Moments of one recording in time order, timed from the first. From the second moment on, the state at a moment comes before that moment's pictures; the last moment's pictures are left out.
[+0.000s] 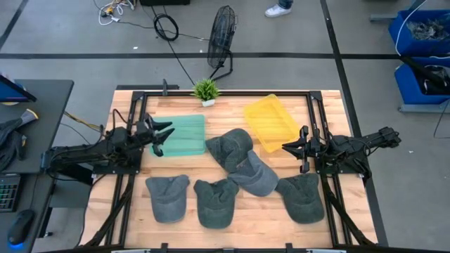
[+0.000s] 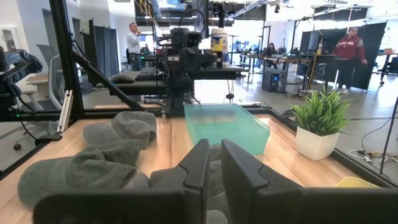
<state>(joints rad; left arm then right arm) 0.17 0.16 0.04 0.32 -0.21 0.01 0.28 0.02 0.02 0.05 0.37 -0.04</state>
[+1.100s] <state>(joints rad) -0.18 0.74 0.60 -0.66 0.24 -0.69 0.28 0.02 0.02 0.05 0.38 -0.09</state>
